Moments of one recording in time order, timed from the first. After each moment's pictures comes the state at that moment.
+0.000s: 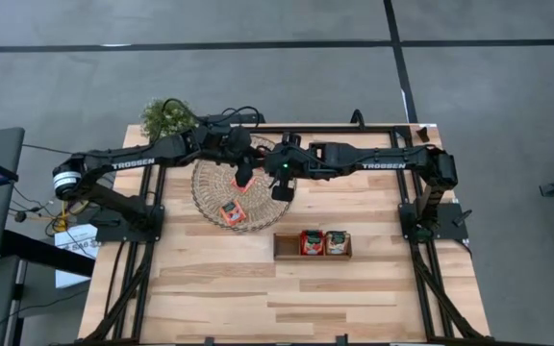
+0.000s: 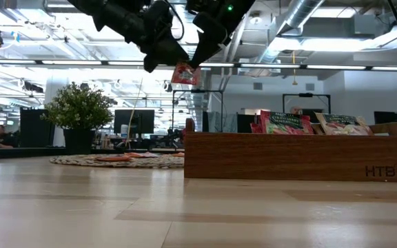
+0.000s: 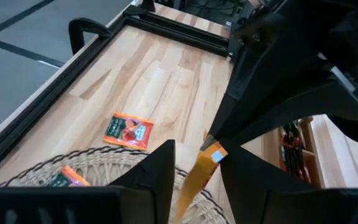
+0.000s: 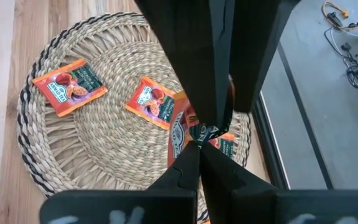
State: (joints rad) left arm 0.42 1.35 1.01 -0.11 0.26 -0.10; right arm -0.09 1.82 1.64 -0.65 0.31 -0.24
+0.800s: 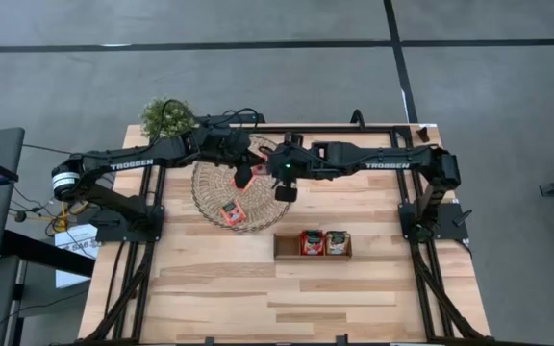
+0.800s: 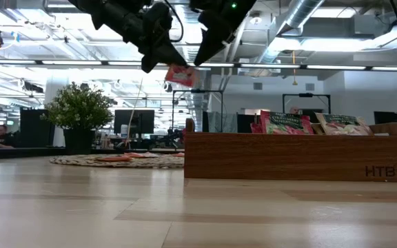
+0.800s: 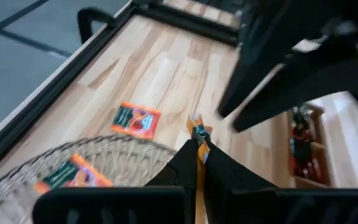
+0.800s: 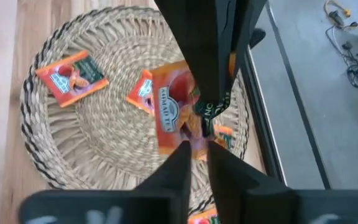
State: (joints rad) left arm 0.41 1.34 1.01 -0.15 0.21 -0.10; right arm -0.08 1.81 1.64 -0.69 0.32 -0.25
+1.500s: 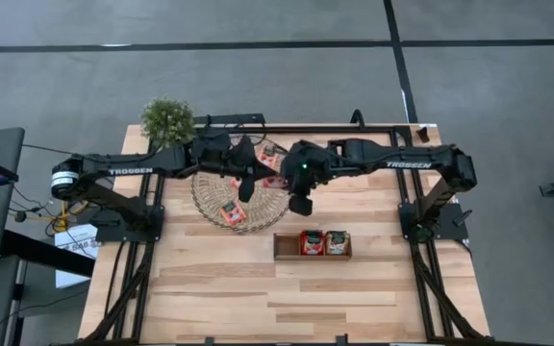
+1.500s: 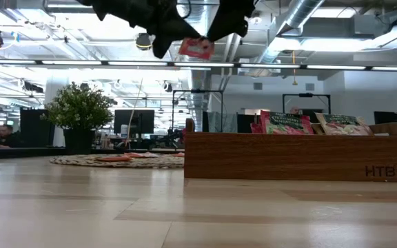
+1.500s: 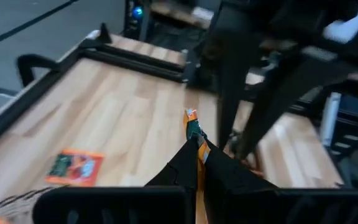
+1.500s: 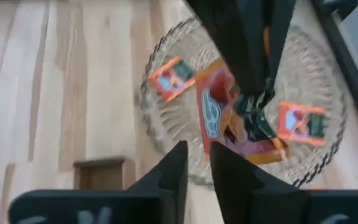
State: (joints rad) left arm 0.27 1.34 1.01 0.02 0.23 -0.17; right arm -0.05 1.68 1.64 -0.84 0.00 0.00
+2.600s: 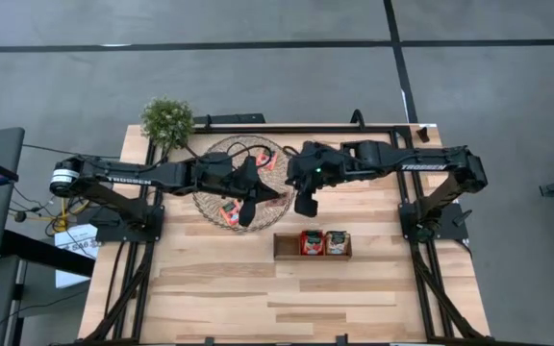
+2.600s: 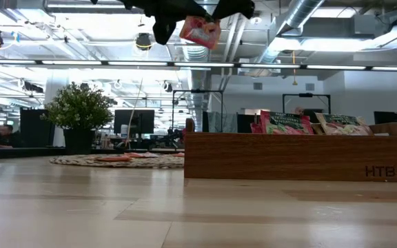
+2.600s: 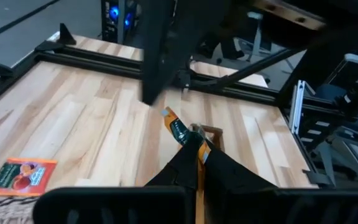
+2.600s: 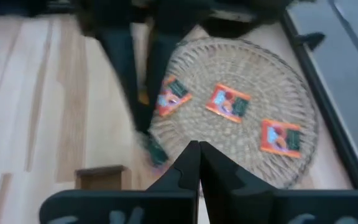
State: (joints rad) left arm 0.06 1.34 1.01 0.05 0.10 -0.20; right arm 0.01 1.61 1.64 -0.83 0.12 0.00
